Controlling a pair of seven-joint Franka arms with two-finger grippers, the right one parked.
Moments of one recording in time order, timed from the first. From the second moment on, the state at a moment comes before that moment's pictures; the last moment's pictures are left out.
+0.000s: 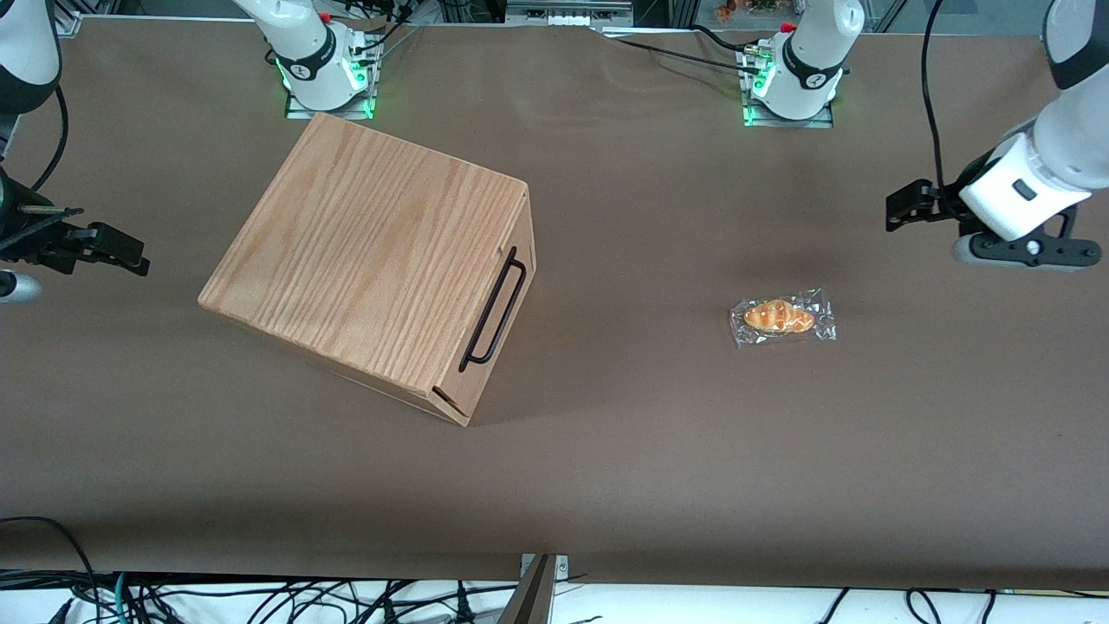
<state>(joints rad) 0.01 0.08 -0.12 -1.60 -0.02 1.52 -0.02</state>
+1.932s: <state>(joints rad) -0.38 0.60 -0.32 -1.28 -0.20 2.10 -0.38</state>
